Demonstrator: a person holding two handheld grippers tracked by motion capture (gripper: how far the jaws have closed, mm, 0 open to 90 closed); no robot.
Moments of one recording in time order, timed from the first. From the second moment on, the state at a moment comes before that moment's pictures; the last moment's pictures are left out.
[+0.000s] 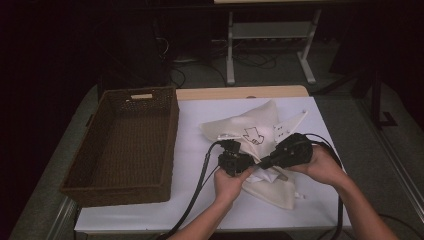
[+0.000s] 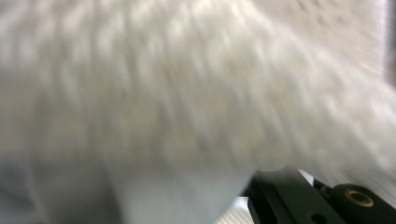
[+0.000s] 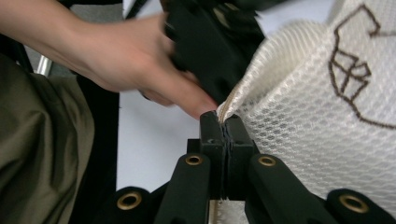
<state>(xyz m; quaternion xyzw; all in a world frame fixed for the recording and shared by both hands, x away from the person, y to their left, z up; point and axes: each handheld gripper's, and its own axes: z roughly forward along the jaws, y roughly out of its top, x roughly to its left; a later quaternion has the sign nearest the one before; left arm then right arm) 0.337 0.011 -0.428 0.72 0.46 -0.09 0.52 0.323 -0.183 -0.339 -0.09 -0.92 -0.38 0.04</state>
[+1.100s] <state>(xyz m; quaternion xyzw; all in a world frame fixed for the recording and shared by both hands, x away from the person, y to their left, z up) 0.305 0.053 -0.441 0.81 0.43 -0.08 0.38 0.350 -0.191 -0.371 -0.15 -0.92 -0.36 0.05</state>
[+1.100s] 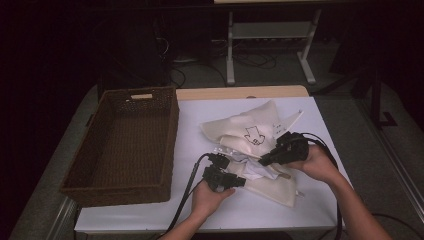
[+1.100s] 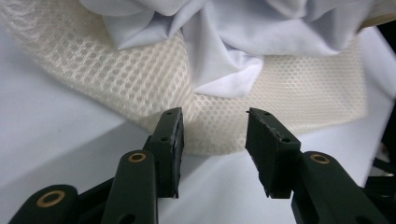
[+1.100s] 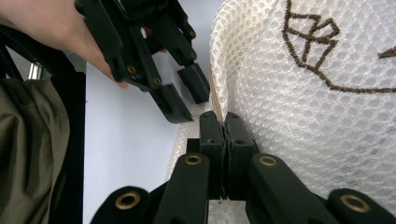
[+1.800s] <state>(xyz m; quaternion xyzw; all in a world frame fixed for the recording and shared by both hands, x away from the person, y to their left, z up) 0.335 0.003 -0.452 0.77 0.47 -0.06 0.43 0.345 -0.192 -0.365 -0.14 -0.92 -0.37 0.04</state>
